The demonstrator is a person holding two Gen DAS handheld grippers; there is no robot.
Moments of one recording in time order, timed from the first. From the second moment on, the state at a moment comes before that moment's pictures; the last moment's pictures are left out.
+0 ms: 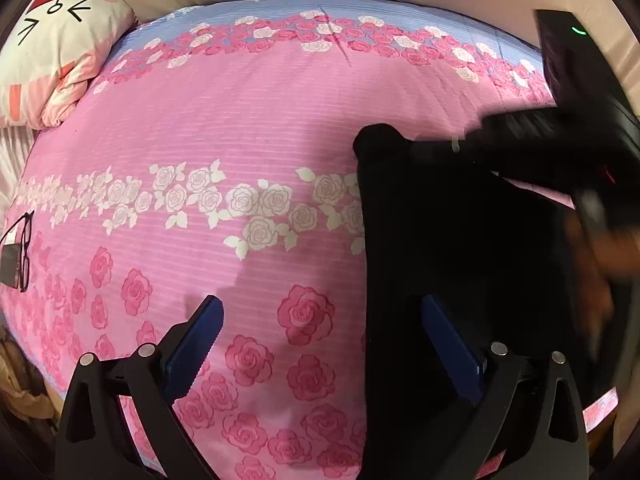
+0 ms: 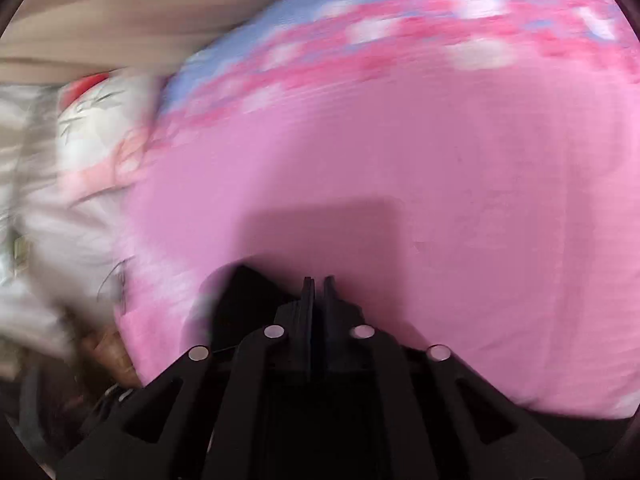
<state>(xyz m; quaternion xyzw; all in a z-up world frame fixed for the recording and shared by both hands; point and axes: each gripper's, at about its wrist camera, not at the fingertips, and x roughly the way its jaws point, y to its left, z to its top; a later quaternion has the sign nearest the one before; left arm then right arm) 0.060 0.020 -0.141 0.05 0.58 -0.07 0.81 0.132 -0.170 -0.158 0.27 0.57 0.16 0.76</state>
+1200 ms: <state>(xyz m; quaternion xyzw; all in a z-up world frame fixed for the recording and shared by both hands) 0.075 -0.040 -0.113 0.22 0.53 0.00 0.82 -0.148 -0.333 -0.113 0.35 0.46 0.10 0.81</state>
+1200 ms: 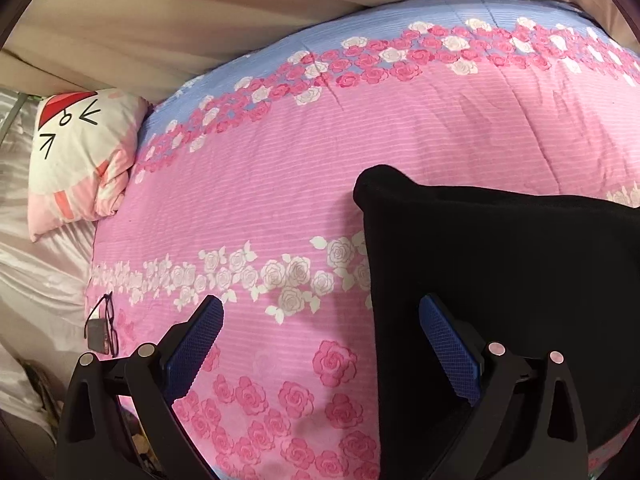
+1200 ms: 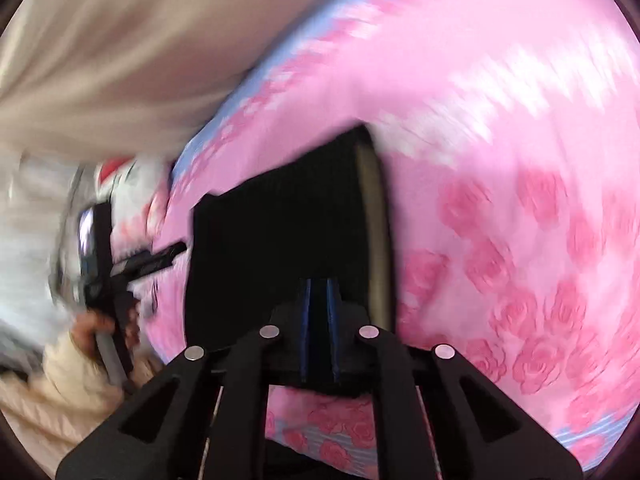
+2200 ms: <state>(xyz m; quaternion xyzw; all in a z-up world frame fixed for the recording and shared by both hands) -0.014 -0.001 -0.127 0.11 0.59 -0.11 0.80 -0.143 -0.327 -0.099 0.26 0.51 0.05 0.82</state>
